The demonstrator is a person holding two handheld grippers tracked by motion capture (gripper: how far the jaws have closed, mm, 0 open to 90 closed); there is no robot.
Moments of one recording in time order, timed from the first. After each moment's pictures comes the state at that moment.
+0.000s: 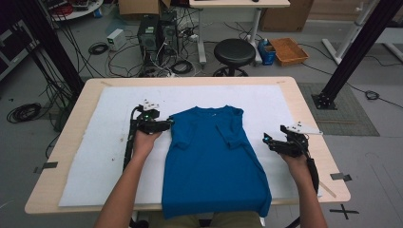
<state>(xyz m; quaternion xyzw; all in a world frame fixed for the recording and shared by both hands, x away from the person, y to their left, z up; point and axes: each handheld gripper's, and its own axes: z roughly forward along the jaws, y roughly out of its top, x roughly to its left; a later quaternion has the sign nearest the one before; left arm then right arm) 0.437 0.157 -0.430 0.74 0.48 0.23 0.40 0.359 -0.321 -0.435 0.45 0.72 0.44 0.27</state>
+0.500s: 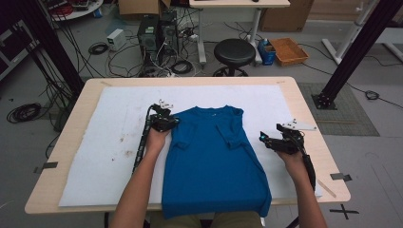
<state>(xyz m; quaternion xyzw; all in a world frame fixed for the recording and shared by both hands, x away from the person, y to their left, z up) 0.458 0.127 -0.449 0.78 0.45 0.23 0.36 0.370 -0.312 -0.435 0.46 0.73 0.44 0.26</state>
